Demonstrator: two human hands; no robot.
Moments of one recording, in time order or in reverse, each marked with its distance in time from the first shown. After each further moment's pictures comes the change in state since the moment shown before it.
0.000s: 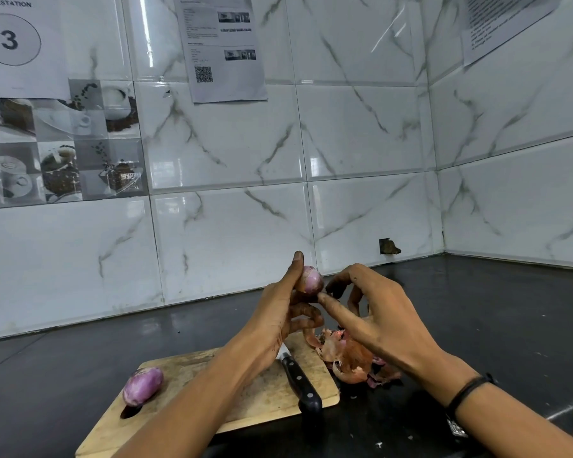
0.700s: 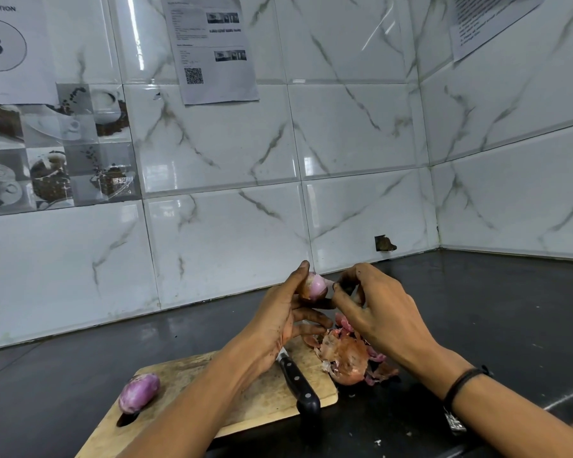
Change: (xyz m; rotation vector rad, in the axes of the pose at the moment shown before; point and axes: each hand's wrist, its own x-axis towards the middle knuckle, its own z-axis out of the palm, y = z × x) left_hand -0.004 0.002 0.003 0.038 -0.109 -0.039; right_hand 0.001 0.004 0.001 -0.115 0.009 0.200
